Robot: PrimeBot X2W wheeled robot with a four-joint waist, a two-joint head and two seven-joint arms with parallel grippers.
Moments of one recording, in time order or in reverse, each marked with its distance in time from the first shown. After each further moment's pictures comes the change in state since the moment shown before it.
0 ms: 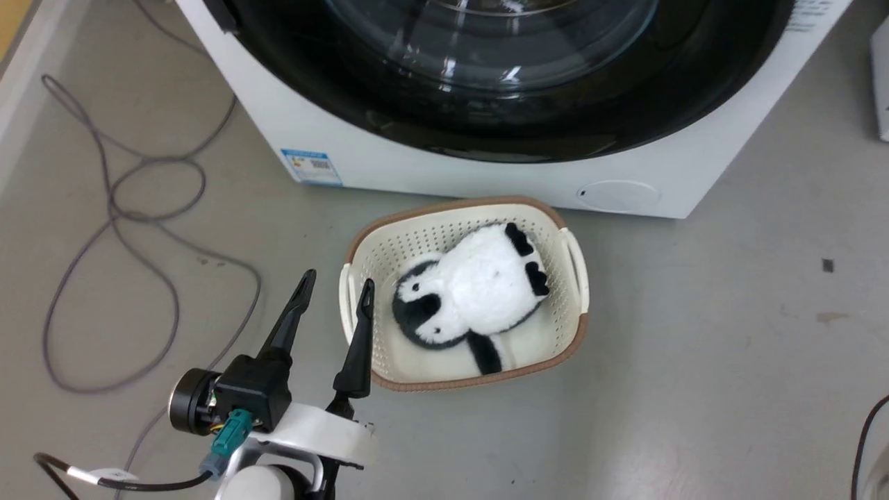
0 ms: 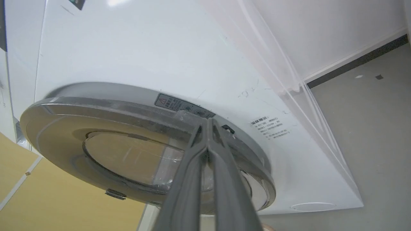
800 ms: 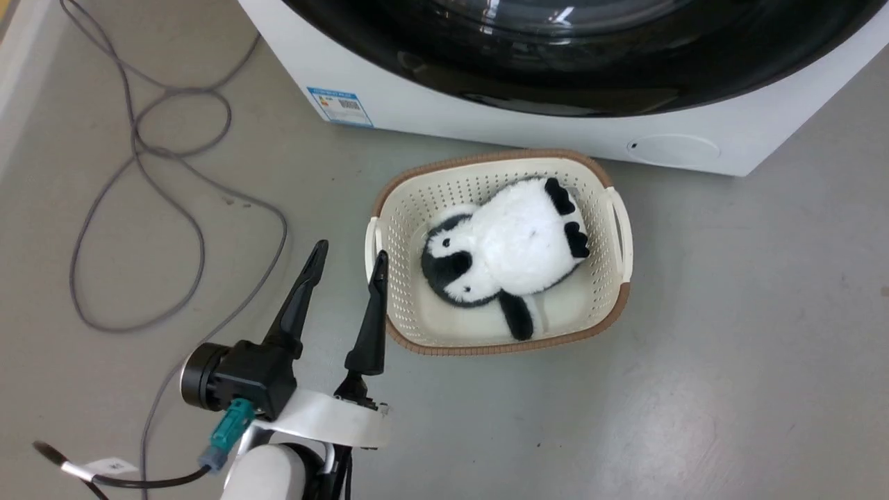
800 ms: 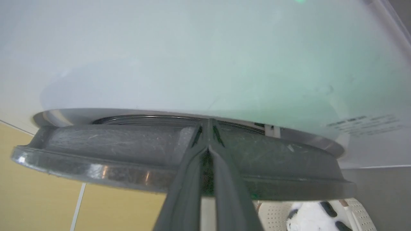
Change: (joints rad) left arm -0.055 0.000 -0.041 -0.011 -0.055 0.002 -0.052; right arm -0.414 -0.001 -0.237 0.314 -0.033 -0.002 0.388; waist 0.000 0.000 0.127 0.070
